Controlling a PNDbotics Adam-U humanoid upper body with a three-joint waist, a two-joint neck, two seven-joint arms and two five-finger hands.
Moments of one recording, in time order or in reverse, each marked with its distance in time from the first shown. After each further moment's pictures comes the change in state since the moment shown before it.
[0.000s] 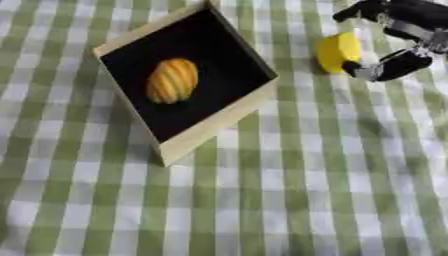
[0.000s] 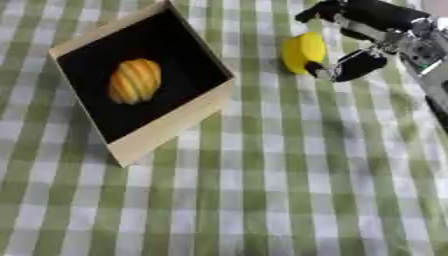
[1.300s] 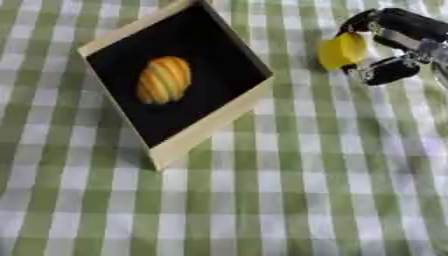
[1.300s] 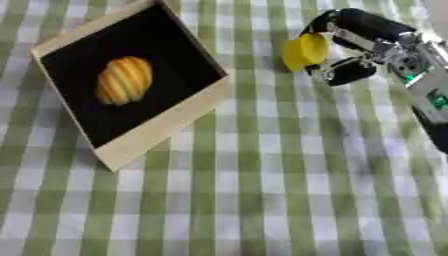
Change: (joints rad) left arm 0.001 -0.009 -0.005 0.000 -0.009 0.010 -0.006; right arm 0.001 0.023 -0.005 -0.018 -0.082 0.057 -0.002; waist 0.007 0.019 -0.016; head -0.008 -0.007
